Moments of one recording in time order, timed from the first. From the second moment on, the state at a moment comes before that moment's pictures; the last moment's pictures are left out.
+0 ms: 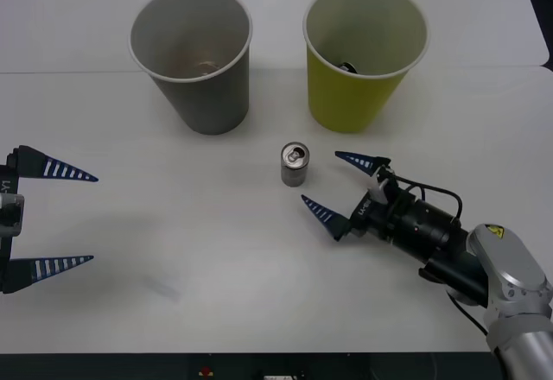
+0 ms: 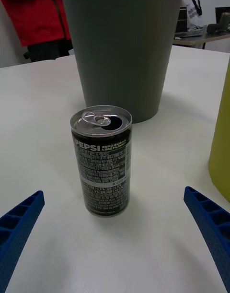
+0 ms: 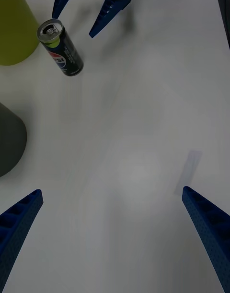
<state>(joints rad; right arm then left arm) -0.17 -0.22 0.01 -1.23 1.23 -0.89 0.48 0.26 1.13 0.26 -2.01 -1.31 -1.13 -0.09</state>
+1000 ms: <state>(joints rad) -0.28 -0.10 -0.01 -1.08 1.31 -0.82 0.51 0.26 1.13 0.26 -2.01 -1.31 -1.13 -0.09</state>
